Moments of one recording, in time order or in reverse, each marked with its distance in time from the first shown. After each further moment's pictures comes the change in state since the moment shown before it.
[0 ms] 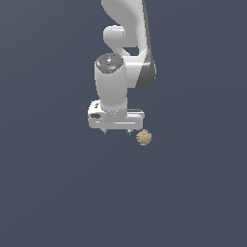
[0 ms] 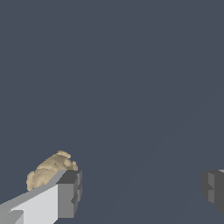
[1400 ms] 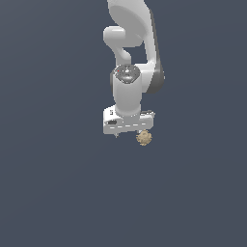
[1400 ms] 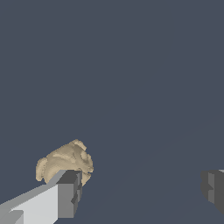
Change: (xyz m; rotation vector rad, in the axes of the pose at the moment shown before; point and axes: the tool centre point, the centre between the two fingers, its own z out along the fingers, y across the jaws) arm -0.014 -0.045 0.032 0.009 -0.007 -0.187
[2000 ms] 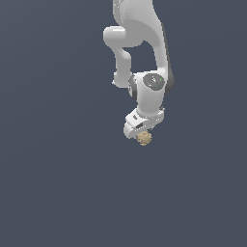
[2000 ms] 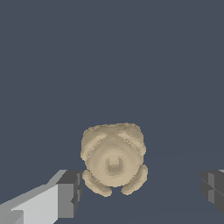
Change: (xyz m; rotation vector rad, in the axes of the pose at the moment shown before) arm -0.032 -0.079 0.050 -0.025 -0.024 -0.407
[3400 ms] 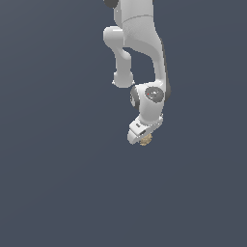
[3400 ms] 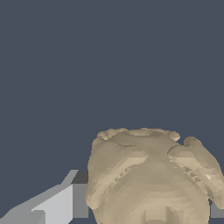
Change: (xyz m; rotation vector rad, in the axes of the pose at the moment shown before) arm -0.002 -0.017 0.058 -0.003 -0.002 -0.086
